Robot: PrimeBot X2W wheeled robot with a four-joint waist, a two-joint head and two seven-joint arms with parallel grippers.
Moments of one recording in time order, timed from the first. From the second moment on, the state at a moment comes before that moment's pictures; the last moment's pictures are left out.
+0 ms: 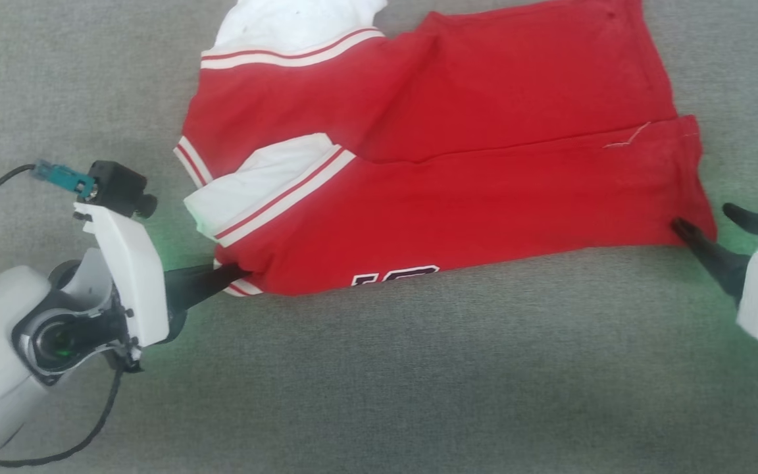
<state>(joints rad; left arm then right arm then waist) -0.86 0.86 -1.08 0.22 -1.64 -0.12 0.40 -0.31 -0.52 0.03 -0.07 0.64 0.13 0.68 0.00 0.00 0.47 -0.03</state>
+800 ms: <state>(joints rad) -0.80 0.82 -1.09 0.16 -1.54 -0.13 0.24 -0.20 -0.57 -0.04 -0.16 0.66 0.13 0.95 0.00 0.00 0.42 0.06</state>
